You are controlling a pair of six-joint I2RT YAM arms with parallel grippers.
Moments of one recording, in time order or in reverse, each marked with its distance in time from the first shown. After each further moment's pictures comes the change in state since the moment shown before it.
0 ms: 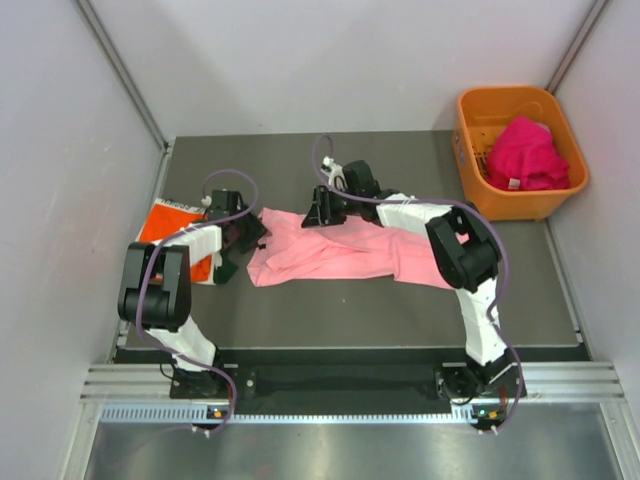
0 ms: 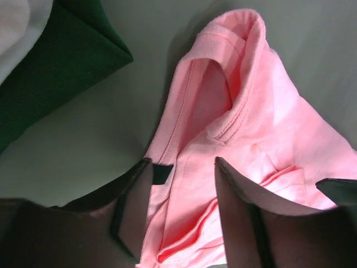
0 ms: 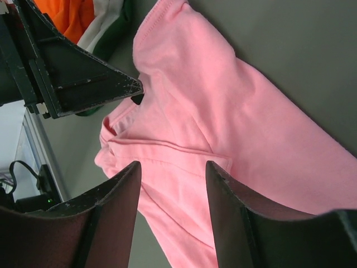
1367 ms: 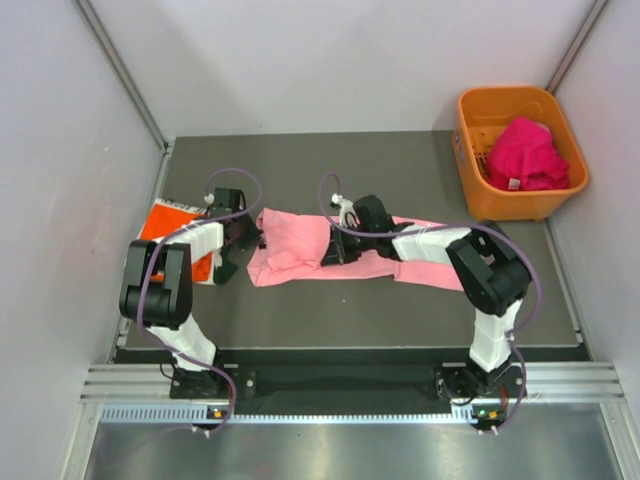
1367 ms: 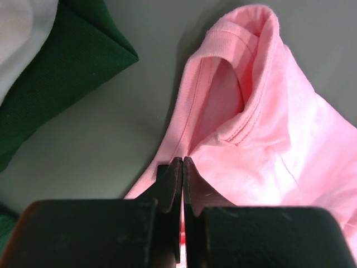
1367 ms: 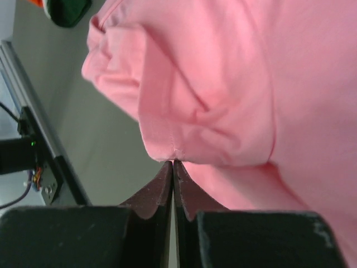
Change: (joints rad) left arm -0.009 0.017 0.036 -0.064 -0.034 0.058; right arm 0.065 -0.232 -0.410 0.076 0.040 -0.040
